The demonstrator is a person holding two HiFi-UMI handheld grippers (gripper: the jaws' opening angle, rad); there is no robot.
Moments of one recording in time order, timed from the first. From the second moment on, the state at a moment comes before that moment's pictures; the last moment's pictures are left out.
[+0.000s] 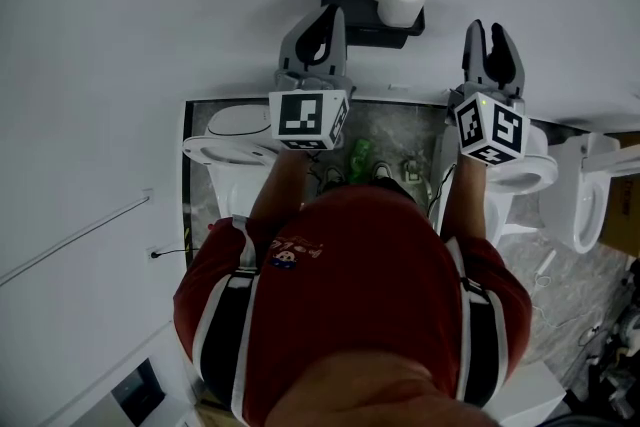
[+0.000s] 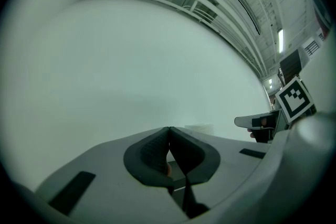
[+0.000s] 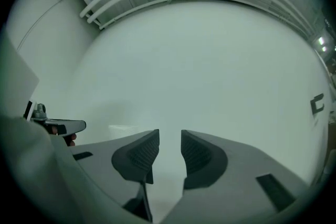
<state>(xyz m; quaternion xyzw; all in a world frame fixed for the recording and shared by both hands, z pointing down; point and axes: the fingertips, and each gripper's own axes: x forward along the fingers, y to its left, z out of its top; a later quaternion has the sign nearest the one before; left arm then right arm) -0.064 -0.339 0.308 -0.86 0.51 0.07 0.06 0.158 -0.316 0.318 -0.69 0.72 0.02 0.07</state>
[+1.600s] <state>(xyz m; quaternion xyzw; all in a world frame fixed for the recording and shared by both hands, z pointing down) -0.070 -0.352 0.319 -0.85 0.52 0.05 0.06 0.146 -0.338 0.326 -0.68 0.73 0.05 0.03</state>
